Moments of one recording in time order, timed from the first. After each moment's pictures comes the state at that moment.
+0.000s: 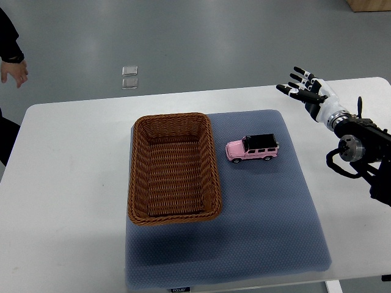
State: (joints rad) left arm -0.02 0.00 -0.07 -0.10 0.11 -0.11 -0.05; right arm 0.78 -0.31 0.56 0.64 -0.18 0.01 0.29
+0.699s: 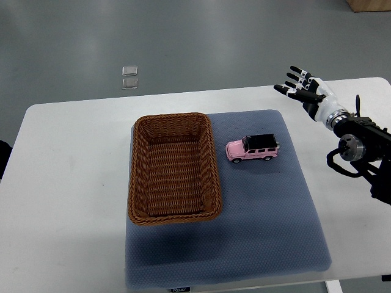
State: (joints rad) left arm -0.02 0.00 -0.08 -0.10 0.11 -0.11 -0.05; right arm 0.78 -0.32 0.55 0.65 -0.19 0.04 0.29
